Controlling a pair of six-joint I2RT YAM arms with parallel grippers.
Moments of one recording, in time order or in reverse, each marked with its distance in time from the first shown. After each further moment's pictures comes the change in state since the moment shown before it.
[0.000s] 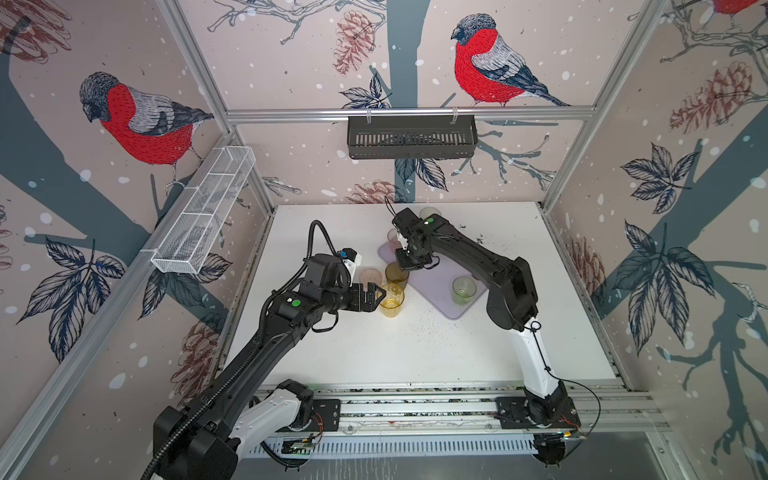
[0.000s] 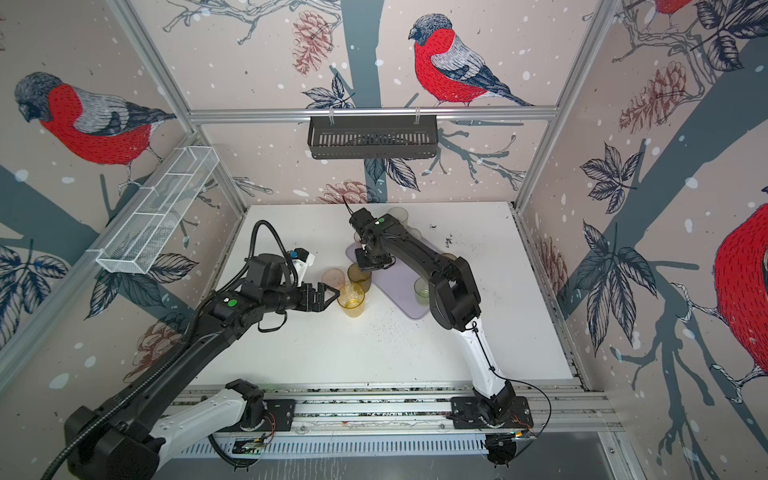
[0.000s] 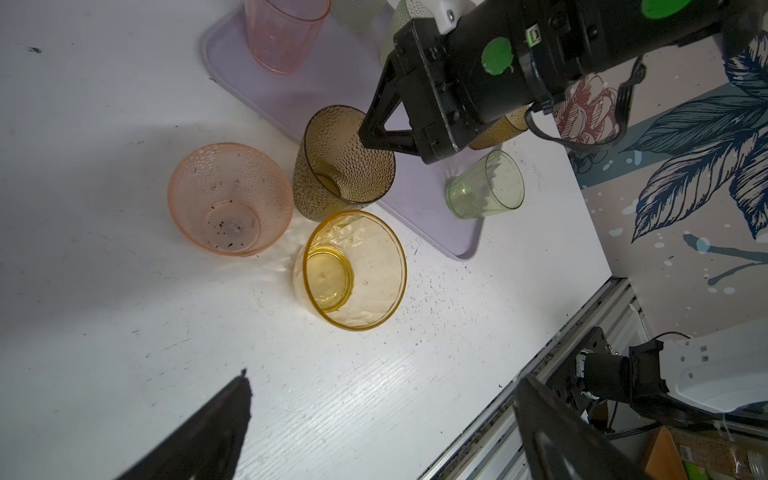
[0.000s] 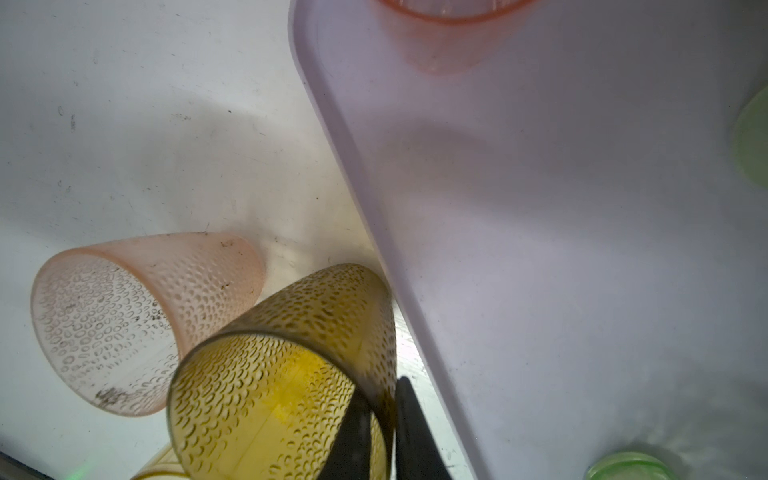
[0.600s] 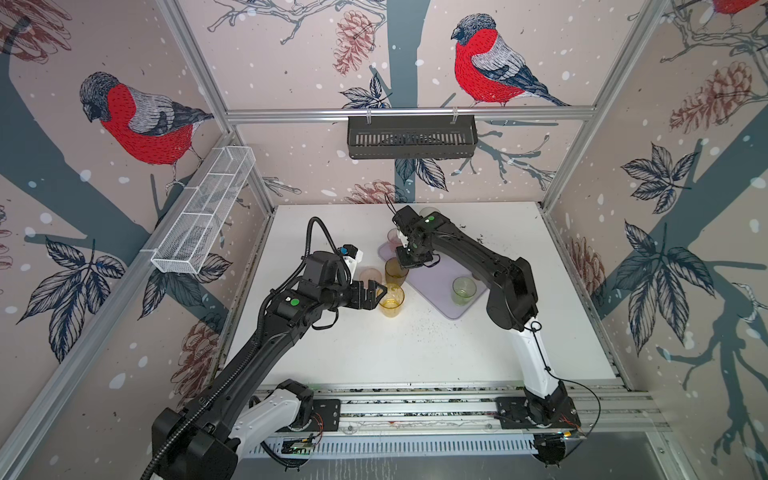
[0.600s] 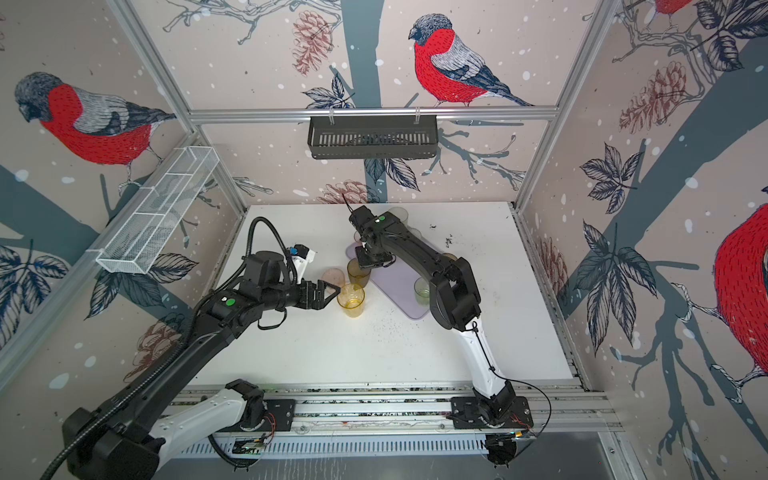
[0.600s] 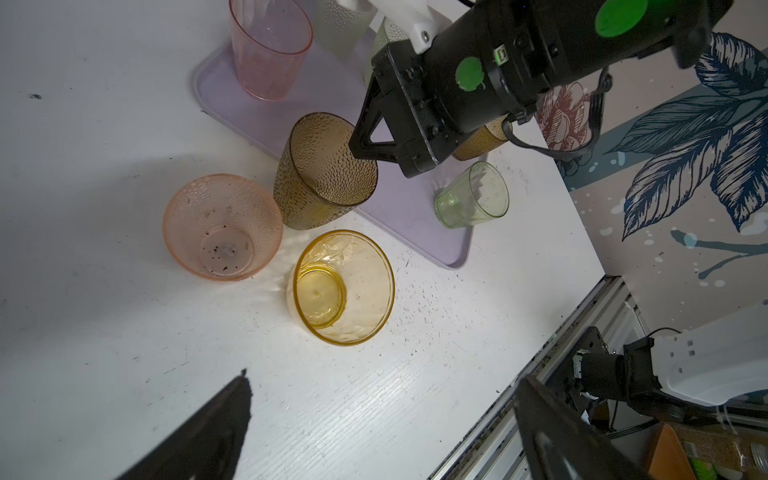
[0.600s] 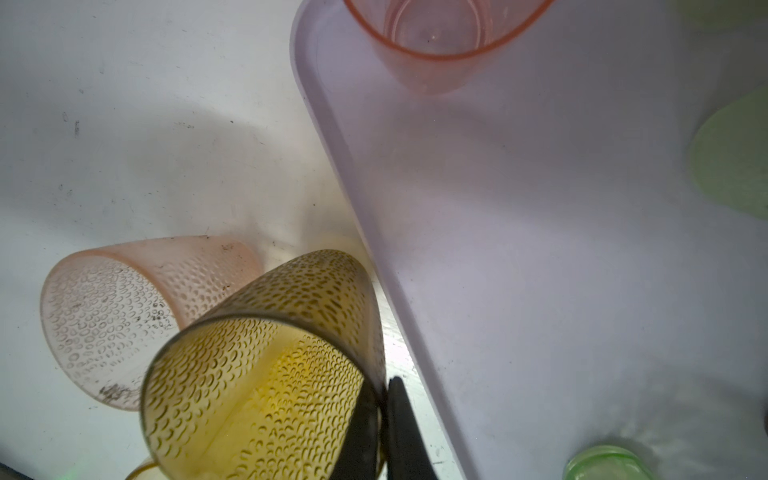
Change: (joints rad) left arm 0.000 -0.003 0.024 0.018 -0.001 0.025; right arm -0.003 0.000 0.031 -0.021 0.029 -0.018
